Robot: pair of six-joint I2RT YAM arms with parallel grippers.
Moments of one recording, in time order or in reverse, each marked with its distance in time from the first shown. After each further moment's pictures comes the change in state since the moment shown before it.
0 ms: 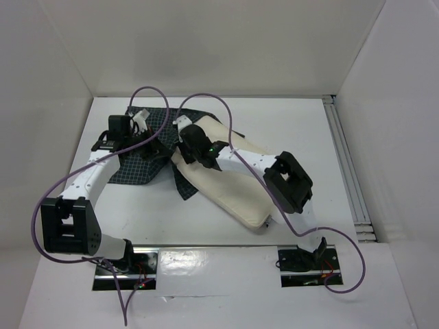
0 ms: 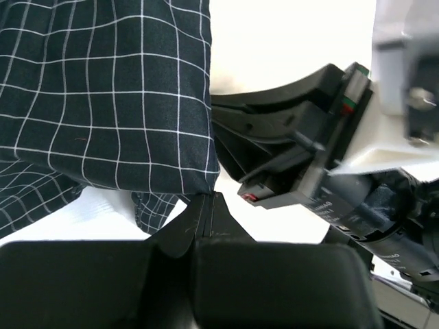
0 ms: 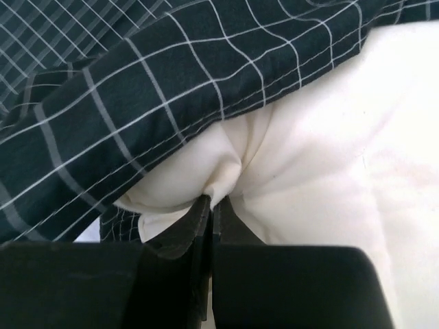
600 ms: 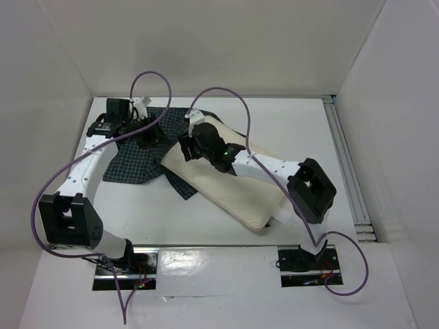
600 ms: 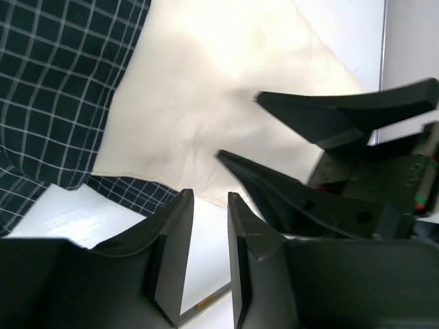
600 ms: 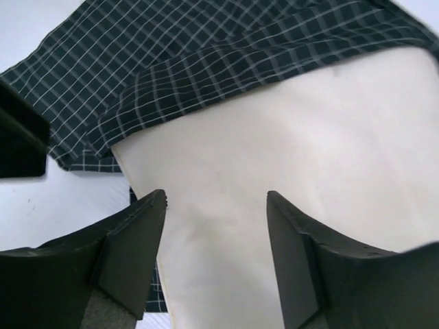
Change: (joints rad) left arm -0.017 0.066 0.256 -0.256 -0.047 0.114; right arm 0.000 -0.238 -0.239 0.196 0.021 0.043
